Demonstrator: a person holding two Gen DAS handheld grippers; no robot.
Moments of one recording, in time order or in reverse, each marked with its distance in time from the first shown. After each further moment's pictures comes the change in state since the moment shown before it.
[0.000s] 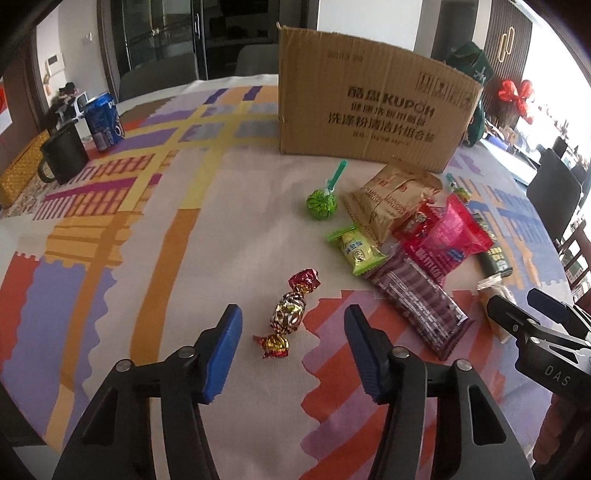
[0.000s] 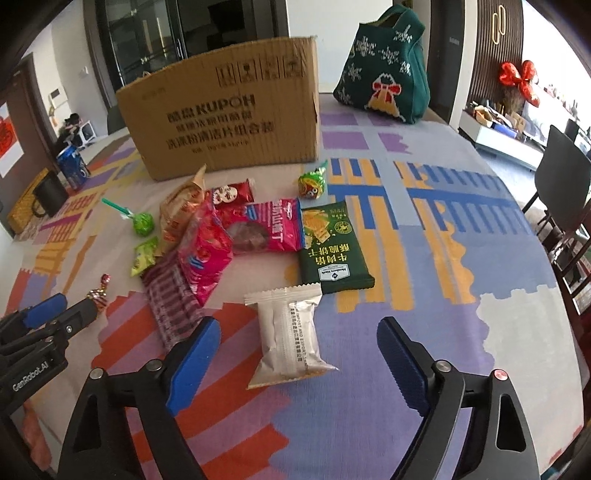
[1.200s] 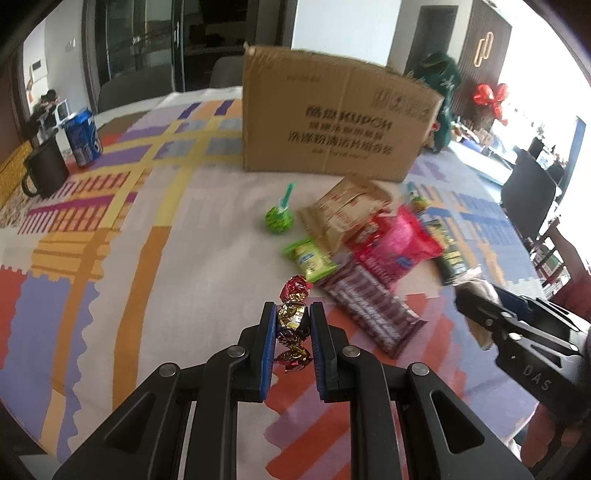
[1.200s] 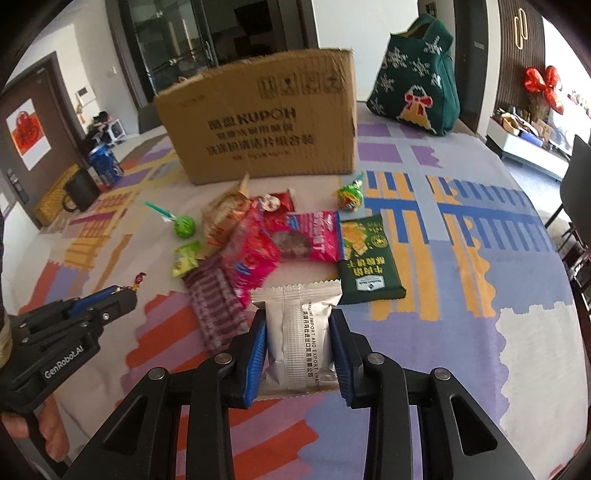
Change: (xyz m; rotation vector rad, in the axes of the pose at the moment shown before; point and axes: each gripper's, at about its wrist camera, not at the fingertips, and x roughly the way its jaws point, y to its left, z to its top) left arm -0.030 -0.019 0.002 0.037 -0.047 -0.100; right arm -0.021 0.012 0.005 -0.046 -0.030 0.124
